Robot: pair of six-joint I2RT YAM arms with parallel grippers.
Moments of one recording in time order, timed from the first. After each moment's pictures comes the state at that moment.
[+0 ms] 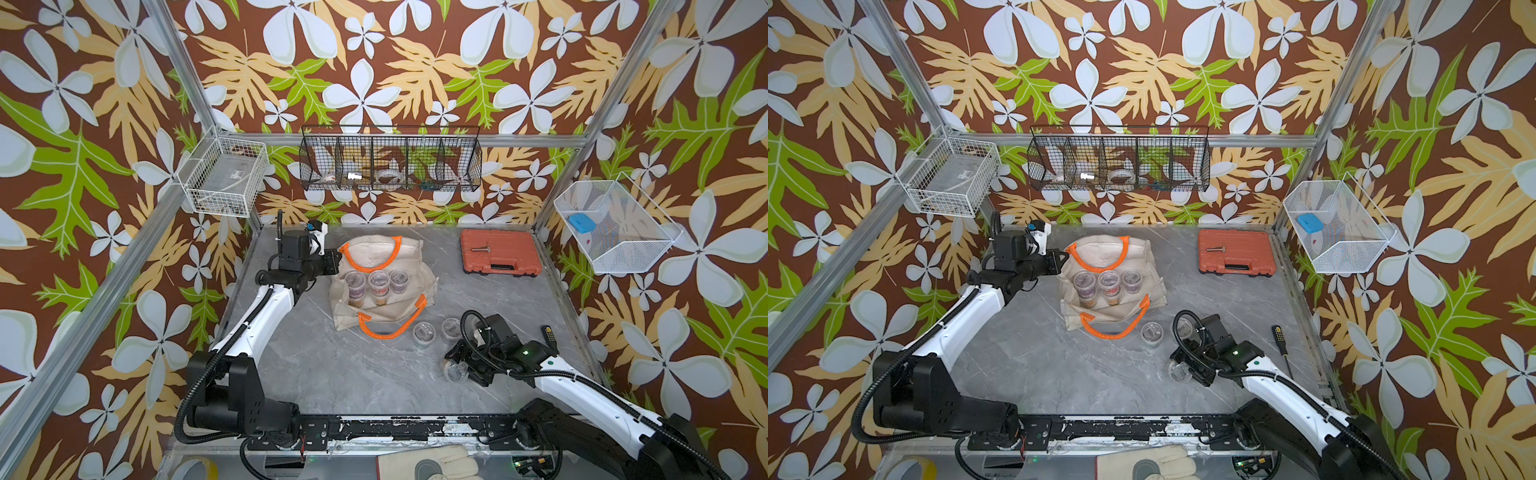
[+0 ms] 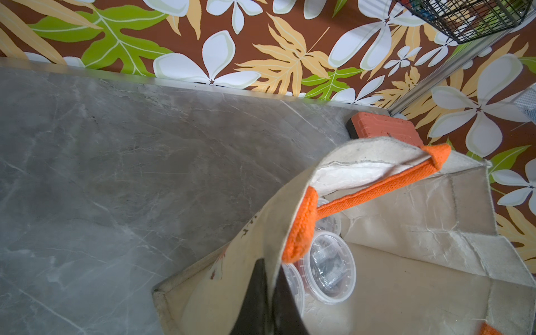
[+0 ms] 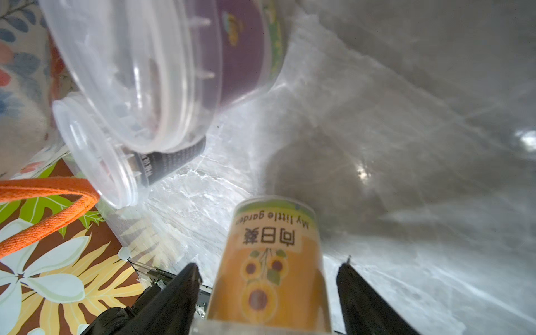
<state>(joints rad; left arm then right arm) -0.12 1.42 1.11 -0.24 0.35 -0.28 0.51 0.98 0.48 -0.59 -0.35 1.12</state>
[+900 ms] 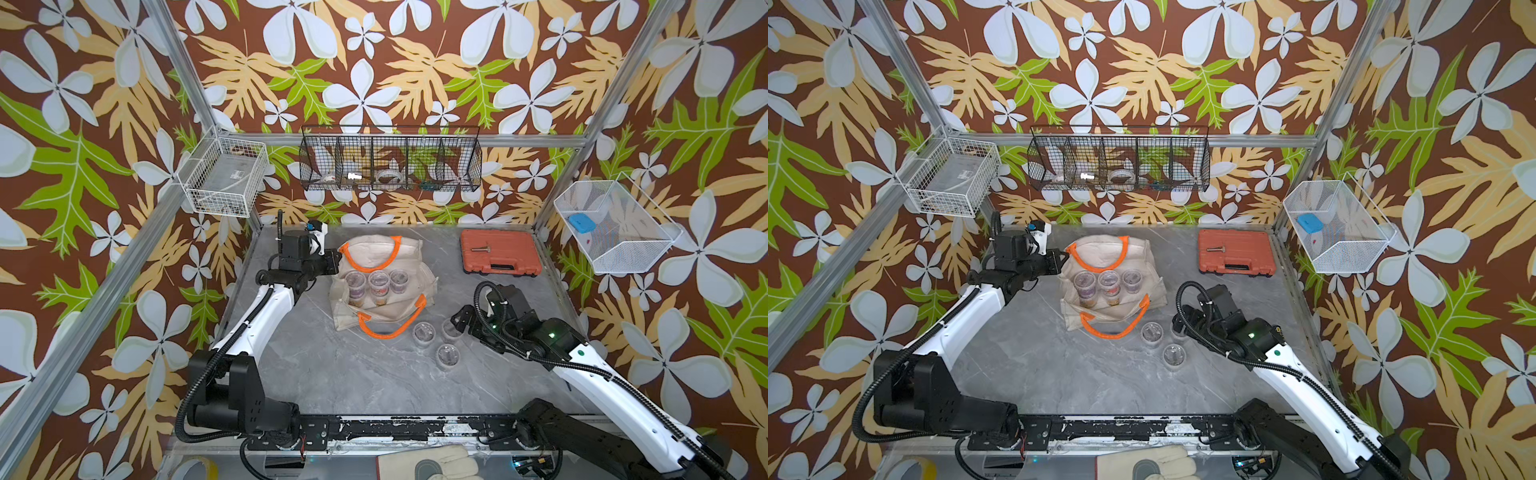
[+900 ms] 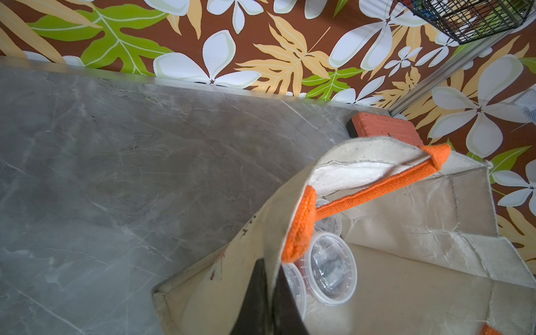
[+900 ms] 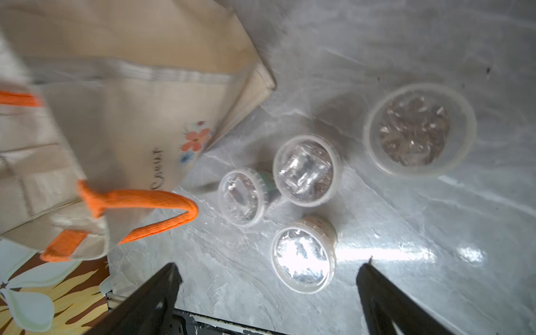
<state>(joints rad) -0.12 1.43 1.11 -0.24 0.35 -0.28 0.61 0.96 0.95 -0.85 0.01 0.92</state>
